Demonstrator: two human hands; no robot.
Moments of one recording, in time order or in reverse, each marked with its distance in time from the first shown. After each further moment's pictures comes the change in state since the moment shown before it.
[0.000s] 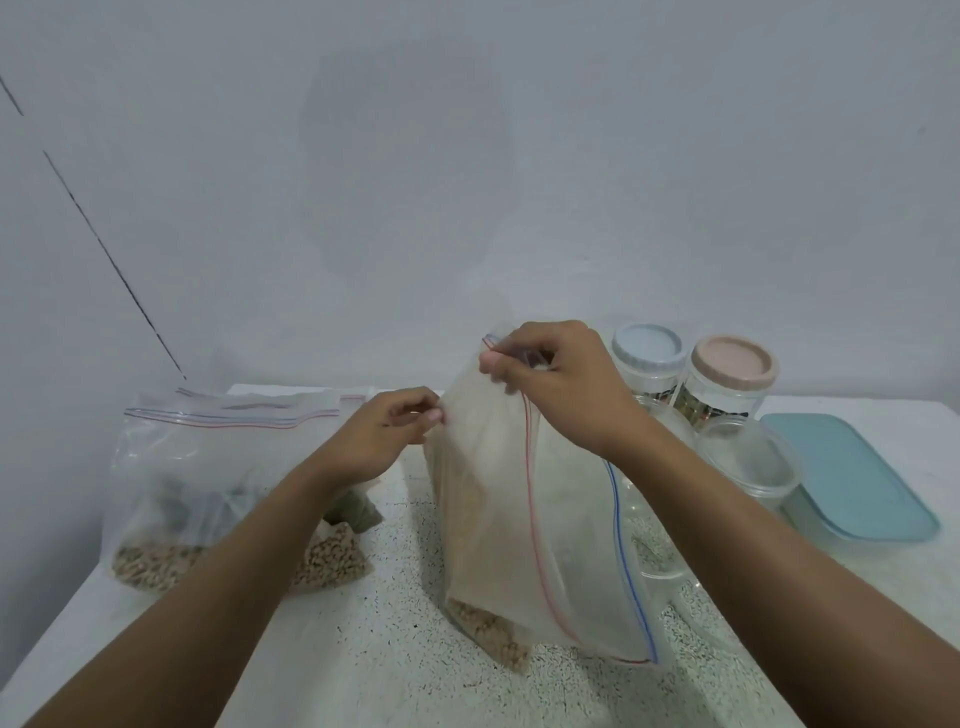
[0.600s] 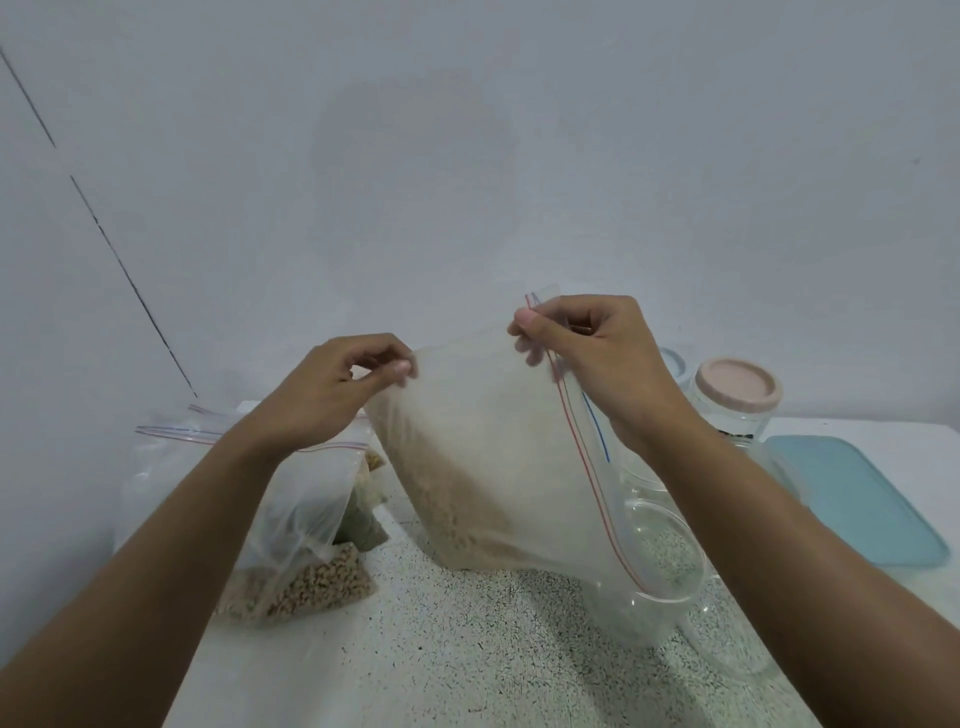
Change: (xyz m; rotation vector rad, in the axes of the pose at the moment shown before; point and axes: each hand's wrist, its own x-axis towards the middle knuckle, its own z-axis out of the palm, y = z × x) left_hand -0.011 0.063 -0.061 0.312 0.156 0.198; right_hand 0.011 -0.023 -0.025 0.257 0.119 0.042
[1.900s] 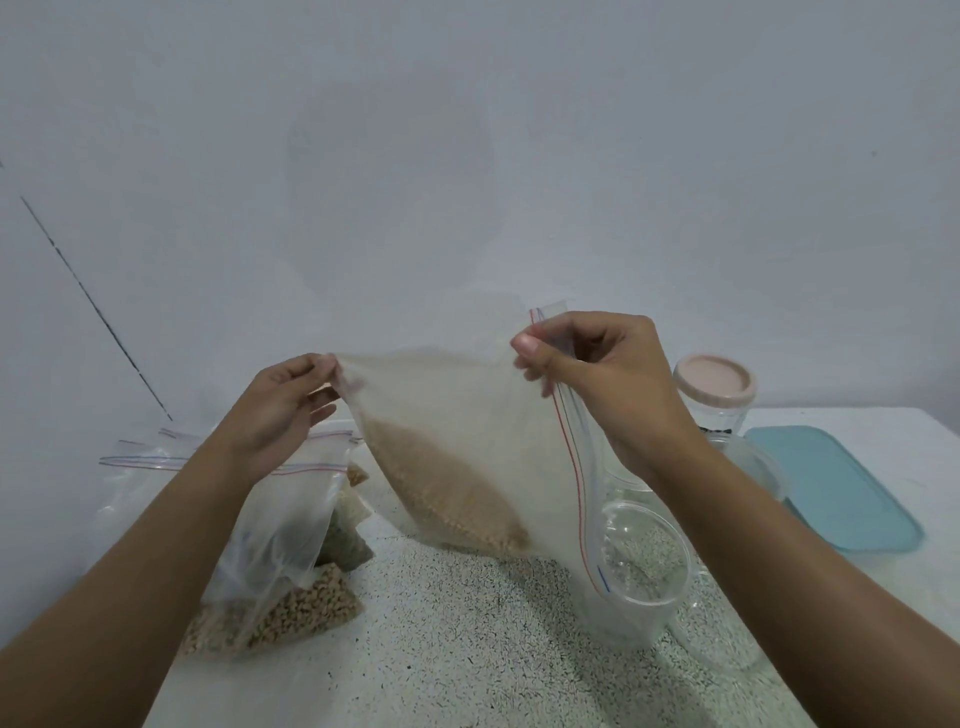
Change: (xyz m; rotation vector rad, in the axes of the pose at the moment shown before) left_hand 0.014 -0.056 -0.001 -0.814 0.138 -0.376; right_hand -0.015 0.008 -0.016 0.136 0.054 -0.053
